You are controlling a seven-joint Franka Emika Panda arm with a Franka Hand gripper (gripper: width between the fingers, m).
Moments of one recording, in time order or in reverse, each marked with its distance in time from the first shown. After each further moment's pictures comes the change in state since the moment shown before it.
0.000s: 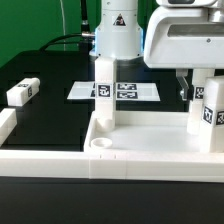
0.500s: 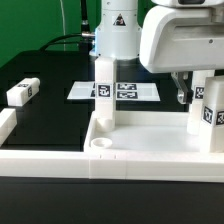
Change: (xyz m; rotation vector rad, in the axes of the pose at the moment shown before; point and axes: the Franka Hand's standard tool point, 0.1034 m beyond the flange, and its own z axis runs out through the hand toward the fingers) arm 0.001 0.008 0.000 -0.019 -0.002 -0.311
